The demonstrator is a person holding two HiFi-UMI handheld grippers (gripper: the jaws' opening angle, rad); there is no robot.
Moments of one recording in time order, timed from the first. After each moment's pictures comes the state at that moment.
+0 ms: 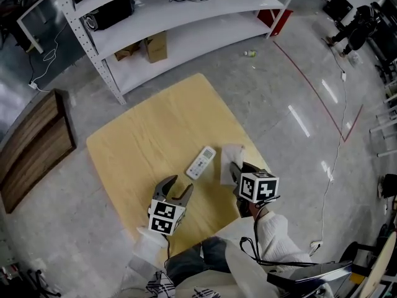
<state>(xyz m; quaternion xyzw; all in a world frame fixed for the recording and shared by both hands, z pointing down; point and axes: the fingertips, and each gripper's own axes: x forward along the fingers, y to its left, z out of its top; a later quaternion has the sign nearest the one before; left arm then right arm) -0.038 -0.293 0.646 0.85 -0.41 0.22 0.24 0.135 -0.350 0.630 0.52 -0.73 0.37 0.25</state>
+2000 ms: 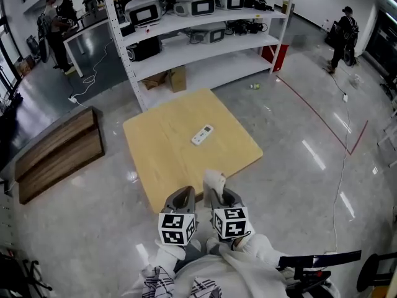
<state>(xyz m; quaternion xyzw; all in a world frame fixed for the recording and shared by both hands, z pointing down) -0.011 -0.041 0.474 0.81 -0.56 0.09 0.18 0.075 -0.052 0.514 0.51 -0.82 0.21 0.15</state>
